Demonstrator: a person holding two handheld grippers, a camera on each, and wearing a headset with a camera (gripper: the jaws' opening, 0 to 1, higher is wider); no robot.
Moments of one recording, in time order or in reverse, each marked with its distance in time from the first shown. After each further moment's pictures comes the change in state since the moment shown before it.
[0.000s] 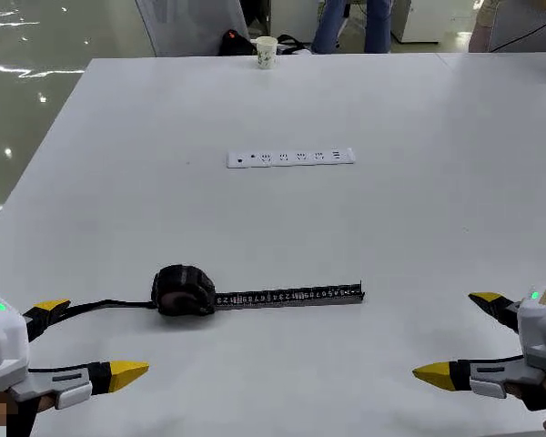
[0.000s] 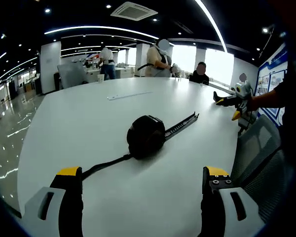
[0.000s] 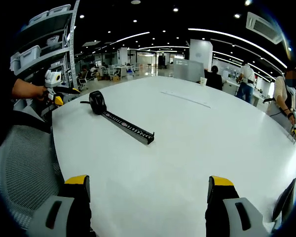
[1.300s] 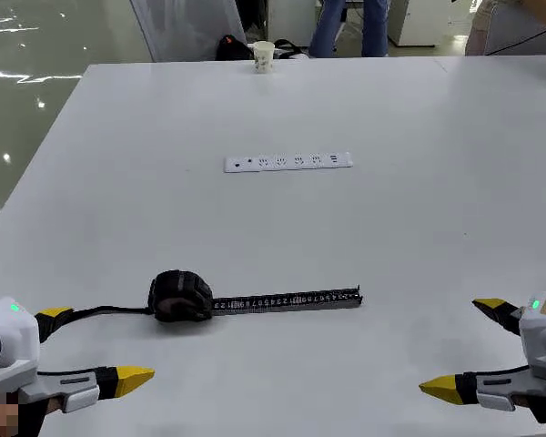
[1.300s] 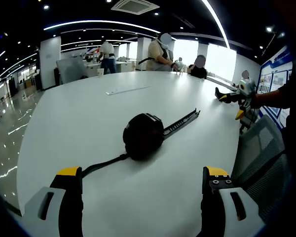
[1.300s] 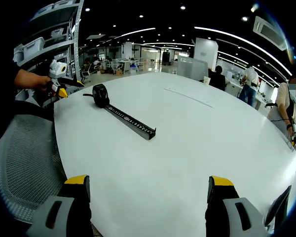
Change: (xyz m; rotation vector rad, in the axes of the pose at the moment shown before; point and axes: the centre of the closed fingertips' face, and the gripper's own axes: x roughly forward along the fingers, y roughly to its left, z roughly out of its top) left arm 0.014 -0.010 0.006 0.000 0.060 0.003; right arm -0.004 -0.005 0.001 -0.058 0.043 0.004
